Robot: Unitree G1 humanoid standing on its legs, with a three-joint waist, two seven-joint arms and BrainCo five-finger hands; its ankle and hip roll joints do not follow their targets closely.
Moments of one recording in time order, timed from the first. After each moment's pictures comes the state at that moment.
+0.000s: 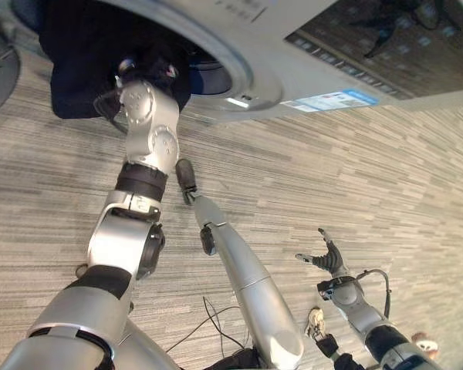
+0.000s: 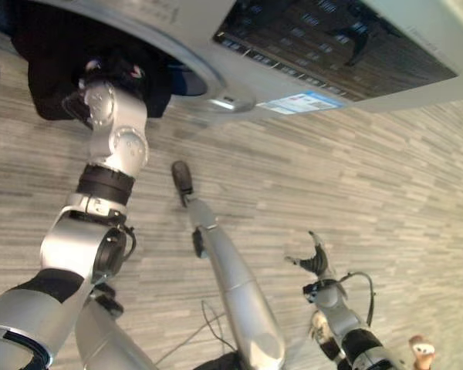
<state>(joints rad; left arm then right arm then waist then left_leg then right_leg) -1.33 0.27 -0.04 0.74 -0.78 -0.41 0.59 -0.17 -0.44 0.43 0.71 0.01 -0.16 -0.39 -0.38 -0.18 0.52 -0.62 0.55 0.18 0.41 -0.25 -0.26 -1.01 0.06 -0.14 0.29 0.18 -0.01</state>
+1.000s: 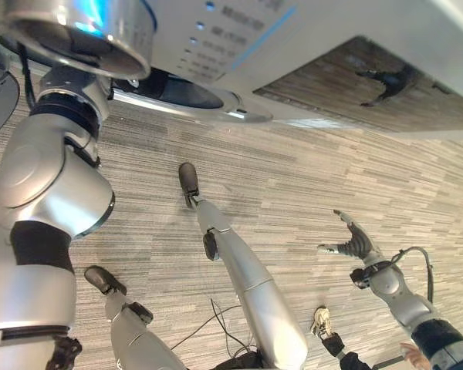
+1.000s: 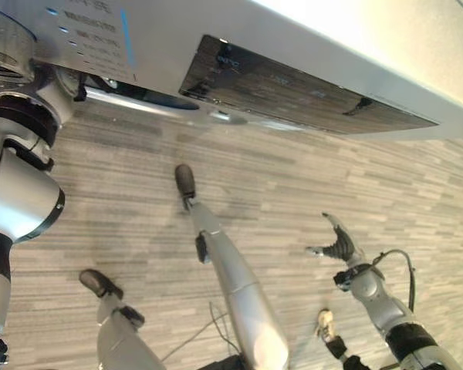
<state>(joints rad) -1.71 0.54 -1.11 1.39 0.34 0.07 -0.02 -0.14 -0.73 0.40 0.49 0.00 -0.17 -0.21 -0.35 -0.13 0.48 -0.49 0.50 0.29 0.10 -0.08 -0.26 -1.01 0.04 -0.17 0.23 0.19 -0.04</state>
